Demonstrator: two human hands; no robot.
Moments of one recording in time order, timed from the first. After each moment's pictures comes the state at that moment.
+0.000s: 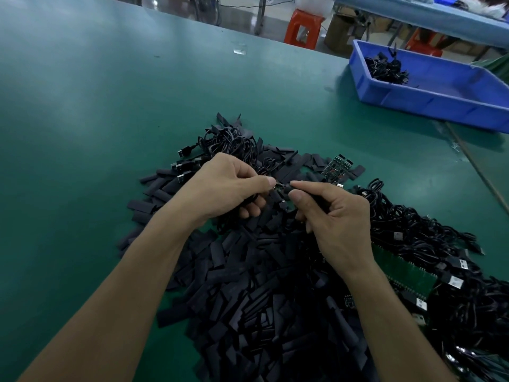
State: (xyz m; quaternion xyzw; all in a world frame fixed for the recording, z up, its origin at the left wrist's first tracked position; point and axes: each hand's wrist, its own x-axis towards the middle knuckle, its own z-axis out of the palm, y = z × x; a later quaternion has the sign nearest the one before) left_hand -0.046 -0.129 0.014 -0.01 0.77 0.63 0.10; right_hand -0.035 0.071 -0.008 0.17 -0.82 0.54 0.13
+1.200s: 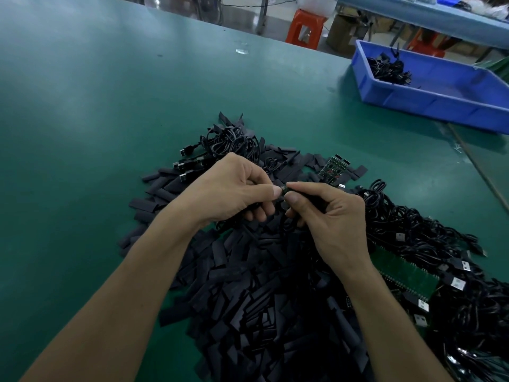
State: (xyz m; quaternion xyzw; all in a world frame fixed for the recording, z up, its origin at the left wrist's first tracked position) left_hand -0.044 -0.129 0.016 0.07 0.79 0.60 0.13; right_hand -0.034 0.063 -0.007 0.17 -0.79 0.58 0.11
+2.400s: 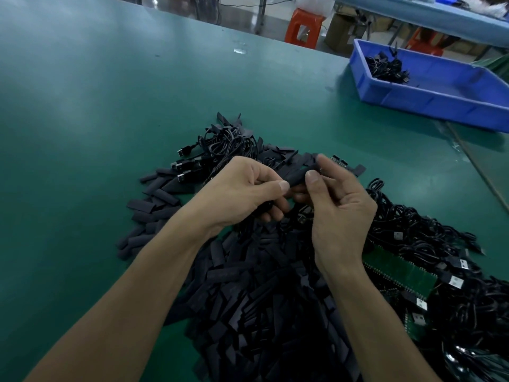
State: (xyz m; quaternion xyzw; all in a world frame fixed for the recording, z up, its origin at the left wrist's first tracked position) left_hand -0.038 -0.110 0.019 0.05 0.74 0.66 0.12; right_hand -0.038 0.048 -0.012 0.05 -0.68 0.70 0.21
